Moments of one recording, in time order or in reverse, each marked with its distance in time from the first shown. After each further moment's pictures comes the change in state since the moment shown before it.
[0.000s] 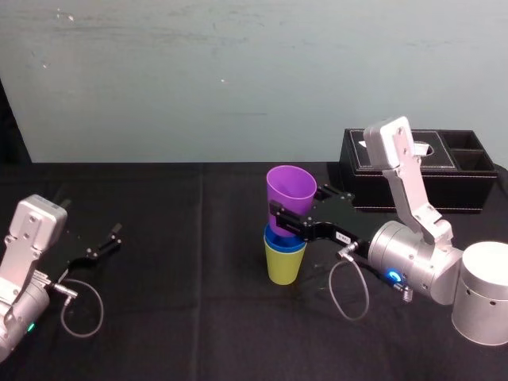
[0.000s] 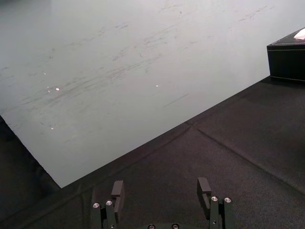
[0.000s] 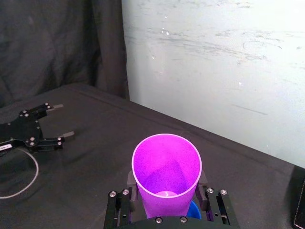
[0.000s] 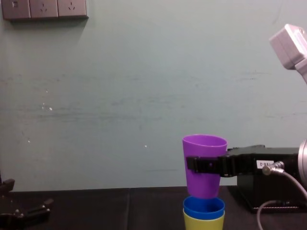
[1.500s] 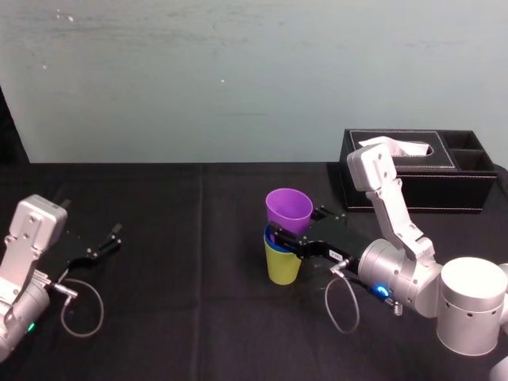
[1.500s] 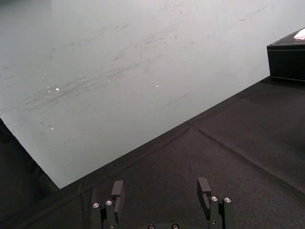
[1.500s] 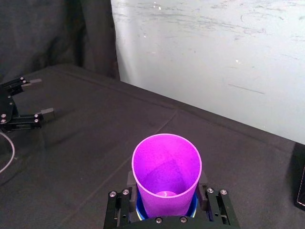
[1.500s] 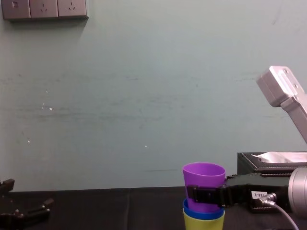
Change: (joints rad) left arm 0.000 0.000 0.000 0.000 0.000 0.000 0.000; right arm 0.015 -0.036 -0.028 0.126 -0.047 -0.040 -0.010
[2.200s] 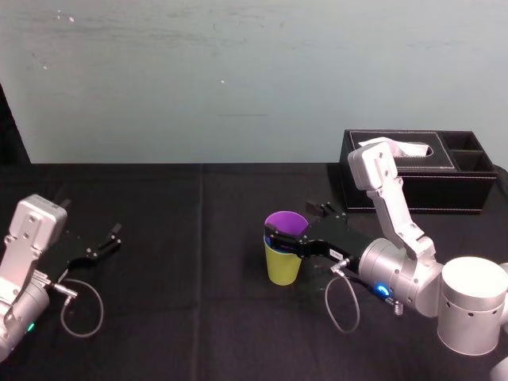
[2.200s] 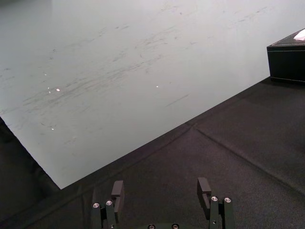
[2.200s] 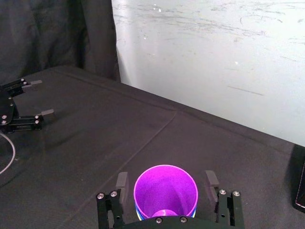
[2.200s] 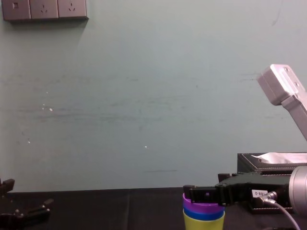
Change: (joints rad) left arm 0.000 0.000 0.000 0.000 0.000 0.000 0.000; right arm 0.000 0.002 0.001 -0.005 0.003 0.001 -0.001
